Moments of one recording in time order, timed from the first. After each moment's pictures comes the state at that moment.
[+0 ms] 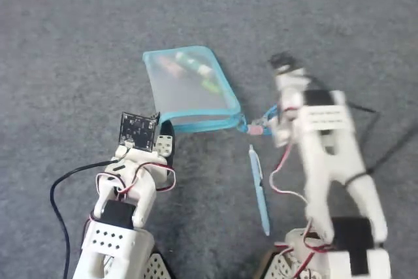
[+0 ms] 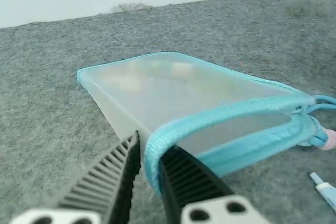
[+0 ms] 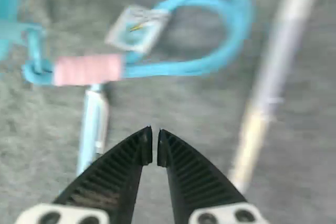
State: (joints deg) left arm 5.9 -79.6 92.3 26.8 3.6; right arm -3.6 -12.9 25.1 73.1 17.7
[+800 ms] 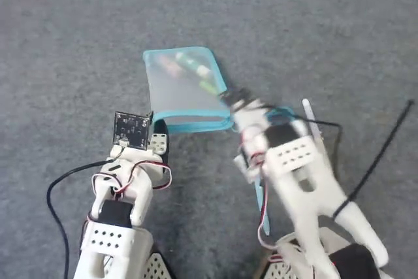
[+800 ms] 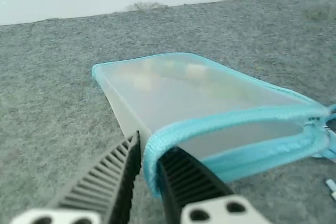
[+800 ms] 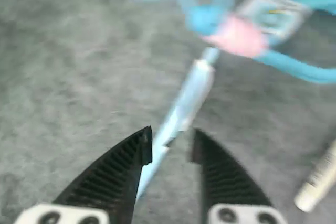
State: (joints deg) left arm 3.0 -79.6 92.3 26.8 3.6; right arm -29.0 -25.2 46.0 68.9 11.2
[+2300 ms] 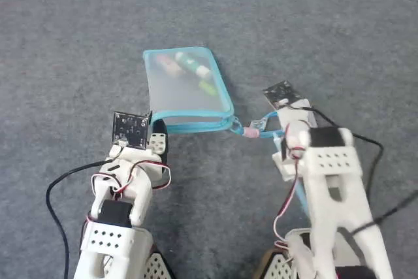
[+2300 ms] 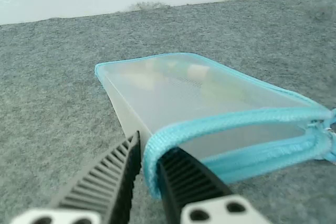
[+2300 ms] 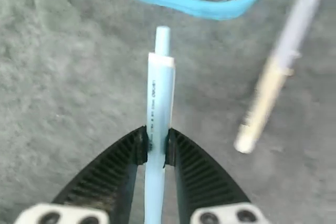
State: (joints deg) left arm 2.5 -79.6 92.3 26.8 3.6; right arm -4.0 -33.8 46.0 74.5 23.5
